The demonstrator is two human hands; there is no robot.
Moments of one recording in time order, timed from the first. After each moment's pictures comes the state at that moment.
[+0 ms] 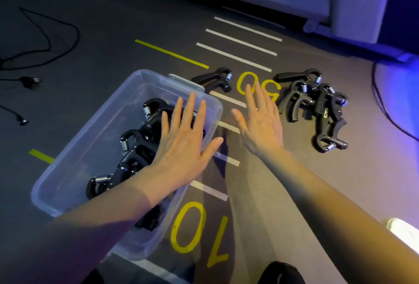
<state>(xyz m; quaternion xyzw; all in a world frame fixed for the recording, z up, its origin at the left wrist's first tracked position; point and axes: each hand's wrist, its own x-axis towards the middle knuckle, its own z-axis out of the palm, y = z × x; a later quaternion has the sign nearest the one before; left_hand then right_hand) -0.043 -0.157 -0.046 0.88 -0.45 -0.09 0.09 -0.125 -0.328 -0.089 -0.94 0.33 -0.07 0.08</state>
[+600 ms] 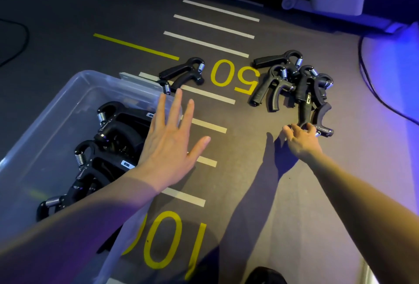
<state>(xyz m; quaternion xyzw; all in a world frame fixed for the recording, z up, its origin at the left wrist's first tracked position) -0.054 -0.216 -0.076 0.87 -0.48 -0.10 0.05 -0.250 -0.460 -0.173 -0.75 0.58 0.11 0.30</state>
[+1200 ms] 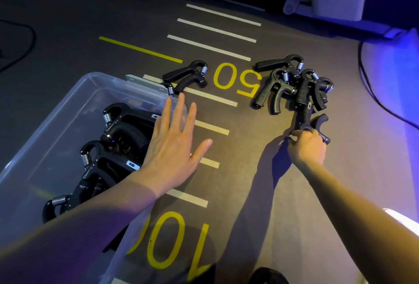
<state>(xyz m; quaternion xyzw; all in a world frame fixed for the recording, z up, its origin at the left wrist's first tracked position) -0.054 -0.210 -0.073 0.87 -0.48 -0.12 0.06 -0.243 -0.437 -0.160 -0.80 0.59 0.03 0.09</state>
